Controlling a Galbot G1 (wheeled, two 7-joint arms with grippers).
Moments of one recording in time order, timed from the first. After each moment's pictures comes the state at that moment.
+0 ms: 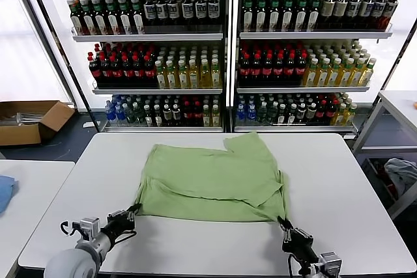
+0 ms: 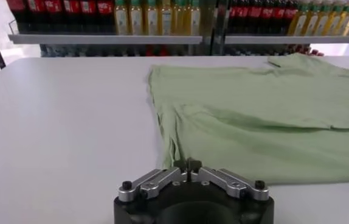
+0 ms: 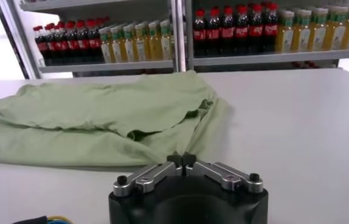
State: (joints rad) left arm 1.45 -1.09 -0.57 -1.93 -0.48 0.53 0.11; right arm -1.71 1.26 0.60 2.11 0.32 -0.28 -0.09
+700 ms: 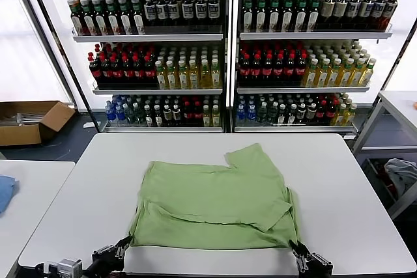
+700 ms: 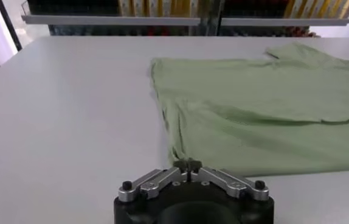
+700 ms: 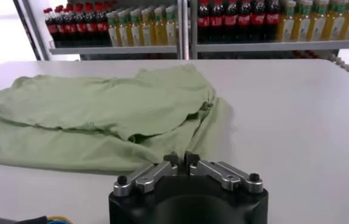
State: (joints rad) left arm 1.79 -1.16 -0.73 -2.22 -0.44 0.57 0.12; right arm -1.93 1.22 0.72 2.27 0.38 -0.26 -0.14
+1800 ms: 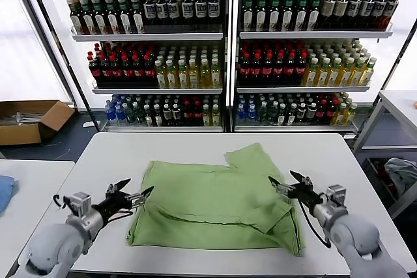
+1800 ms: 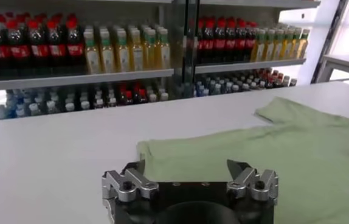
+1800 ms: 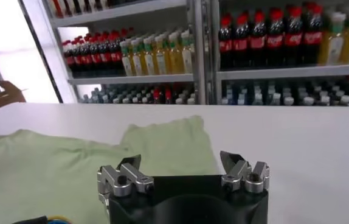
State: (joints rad) left arm 1.19 -0.96 -0.51 -1.87 -0.55 0.57 0.22; right arm -0.92 1.03 0.34 1.60 0.62 -0.51 -0.20
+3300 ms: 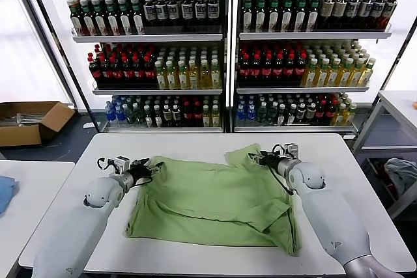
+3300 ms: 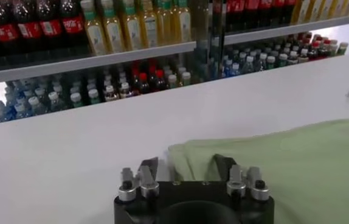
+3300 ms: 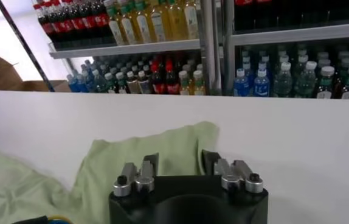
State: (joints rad) left arm 0.70 -1.04 -0.15 -1.28 -0.47 0.55 0.20; right arm -0.55 1.16 0.12 1.17 0.61 -0.53 -0.22
